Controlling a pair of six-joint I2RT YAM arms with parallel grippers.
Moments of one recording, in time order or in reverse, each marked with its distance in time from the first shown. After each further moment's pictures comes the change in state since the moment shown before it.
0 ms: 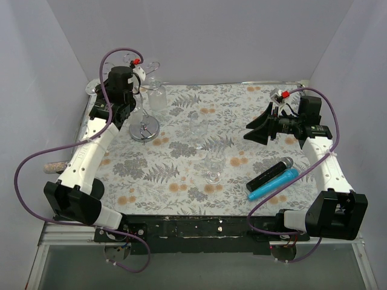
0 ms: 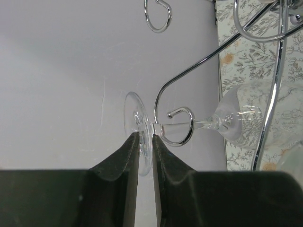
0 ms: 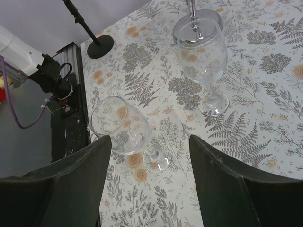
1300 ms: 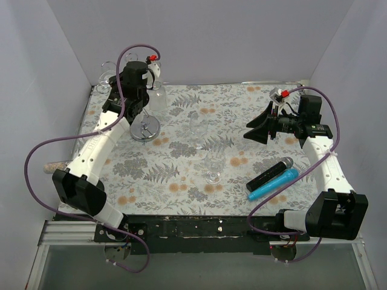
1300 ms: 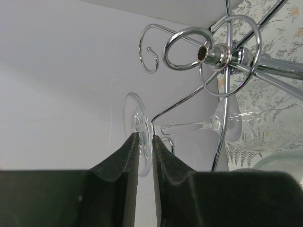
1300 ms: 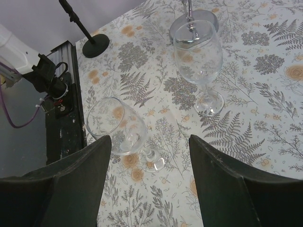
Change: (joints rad) left arm -0.093 0.101 0.087 0.045 -0.030 0.061; right arm 0.008 0.000 0.017 -0.016 0.022 -0.019
